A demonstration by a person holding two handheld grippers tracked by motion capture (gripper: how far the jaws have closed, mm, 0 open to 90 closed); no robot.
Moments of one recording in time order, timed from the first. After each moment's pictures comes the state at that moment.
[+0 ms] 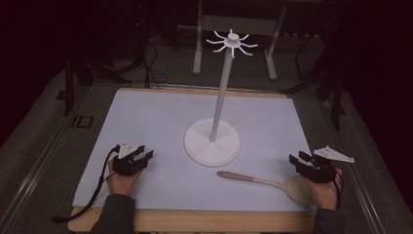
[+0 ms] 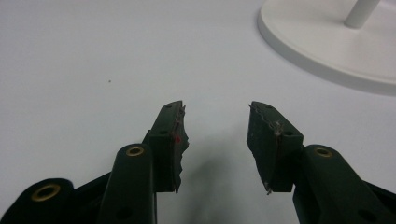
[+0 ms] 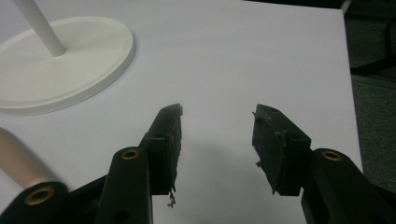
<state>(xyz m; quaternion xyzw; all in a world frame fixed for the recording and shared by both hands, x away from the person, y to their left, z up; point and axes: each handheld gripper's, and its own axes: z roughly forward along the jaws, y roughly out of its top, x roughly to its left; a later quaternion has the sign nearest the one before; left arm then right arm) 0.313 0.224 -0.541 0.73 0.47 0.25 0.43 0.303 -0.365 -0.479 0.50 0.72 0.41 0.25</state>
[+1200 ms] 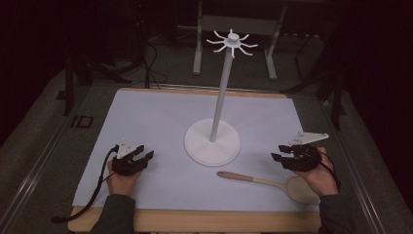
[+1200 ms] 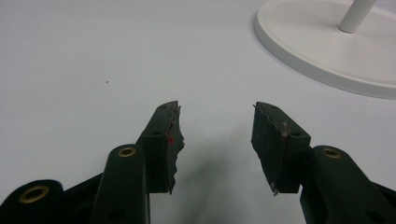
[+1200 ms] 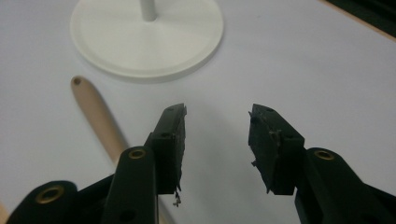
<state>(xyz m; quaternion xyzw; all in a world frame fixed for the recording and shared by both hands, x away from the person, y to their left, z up) 0.312 0.225 -0.541 0.73 0.47 0.24 0.43 0.323 -0.304 -0.425 0.34 0.87 0.32 0.18</state>
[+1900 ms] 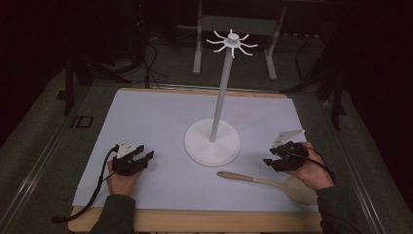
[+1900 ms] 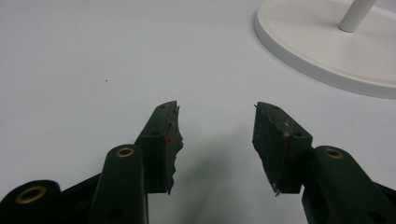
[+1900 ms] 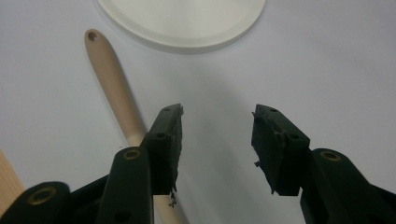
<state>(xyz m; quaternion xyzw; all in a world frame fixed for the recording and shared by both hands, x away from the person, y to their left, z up) 0.313 0.225 -0.541 0.73 0.47 0.24 0.43 0.332 -0.272 -0.426 0.27 0.92 0.23 0.16</state>
